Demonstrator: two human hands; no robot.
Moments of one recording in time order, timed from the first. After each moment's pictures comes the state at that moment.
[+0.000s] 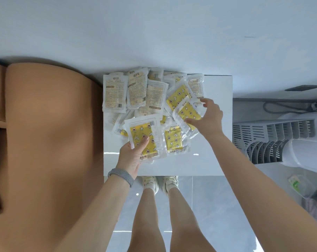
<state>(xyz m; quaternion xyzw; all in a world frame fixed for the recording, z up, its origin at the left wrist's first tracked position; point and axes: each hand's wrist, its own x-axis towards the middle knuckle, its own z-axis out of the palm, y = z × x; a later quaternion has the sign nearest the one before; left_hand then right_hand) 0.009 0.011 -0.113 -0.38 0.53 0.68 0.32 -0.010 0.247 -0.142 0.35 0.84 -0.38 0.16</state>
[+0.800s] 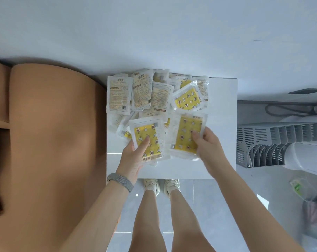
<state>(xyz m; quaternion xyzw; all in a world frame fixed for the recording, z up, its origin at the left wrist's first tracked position) 0.005 0.001 -0.106 -0.34 0.55 0.68 0.36 0.038 0.202 -0.087 0.43 0.58 -0.67 0.17</state>
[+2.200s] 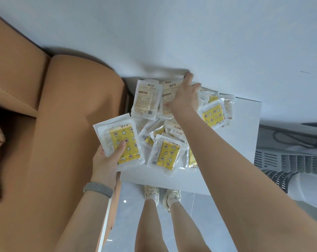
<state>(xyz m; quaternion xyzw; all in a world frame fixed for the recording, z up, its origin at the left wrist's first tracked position) -0.012 -0.102 -0.094 -0.43 0.54 0.70 0.17 -0.152 0.093 -0.110 0.30 0.90 -0.24 0.22</state>
